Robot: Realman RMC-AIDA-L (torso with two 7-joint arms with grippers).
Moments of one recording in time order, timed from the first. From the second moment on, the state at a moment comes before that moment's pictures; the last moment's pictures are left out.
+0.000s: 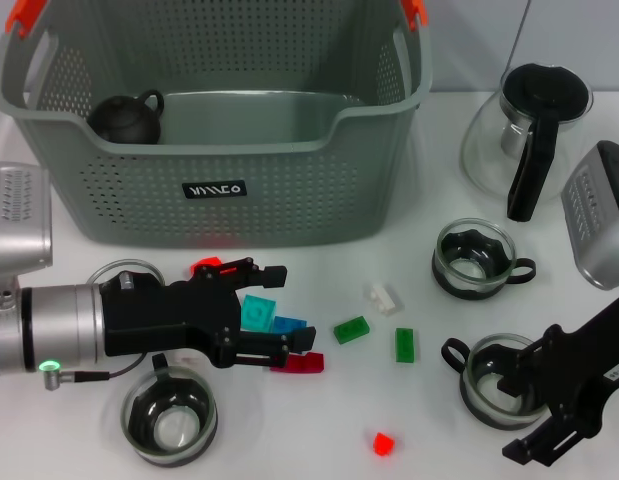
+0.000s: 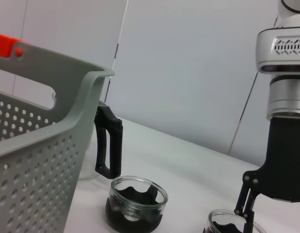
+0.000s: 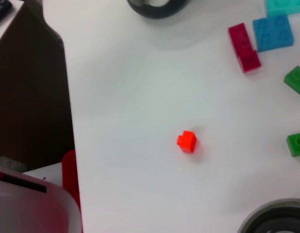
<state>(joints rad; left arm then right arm) -0.51 -2.12 0.63 0.50 2.06 1.59 -1.19 0.62 2.10 -1.20 -1.15 -2.53 -1.83 1.89</state>
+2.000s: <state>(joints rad) -0.49 -2.12 0.63 0.49 2.05 1.58 -1.15 0.60 2.10 -1.41 -1.21 -2.57 -1.70 1.99</state>
